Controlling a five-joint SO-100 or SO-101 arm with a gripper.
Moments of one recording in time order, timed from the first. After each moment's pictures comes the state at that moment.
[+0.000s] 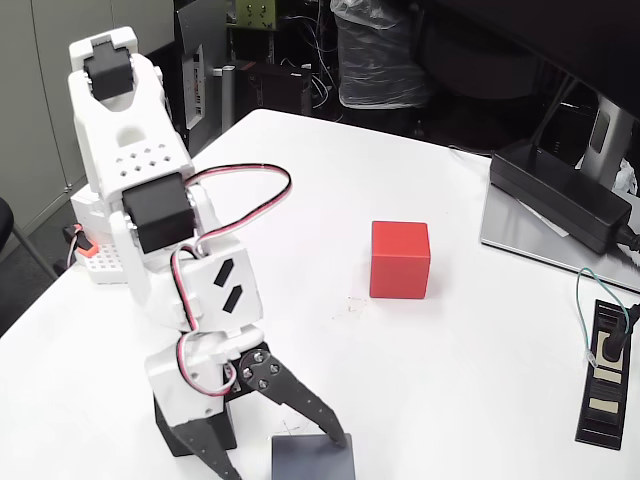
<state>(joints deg) 37.8 80.7 97.1 35.1 -93.6</state>
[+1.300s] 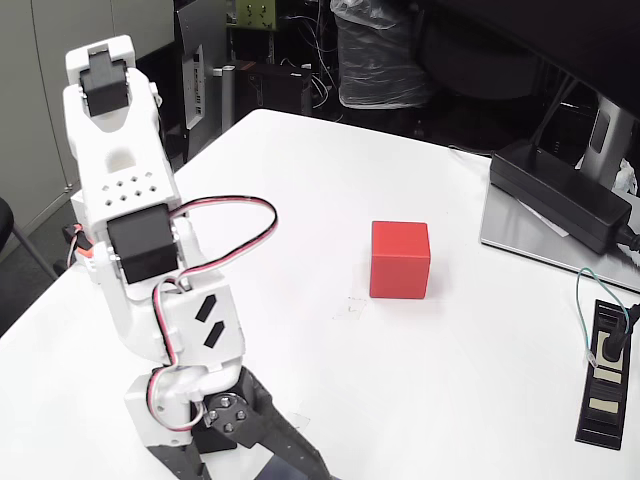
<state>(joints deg) 41.1 76.3 93.4 34.4 -74.6</state>
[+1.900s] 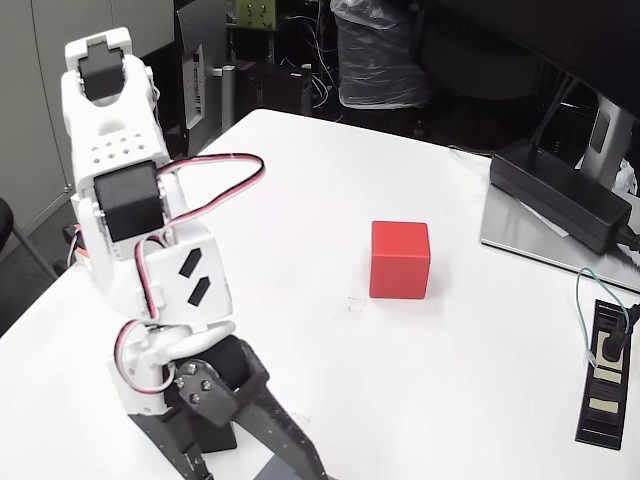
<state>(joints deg) 41.4 83.4 93.5 34.5 -57.7</state>
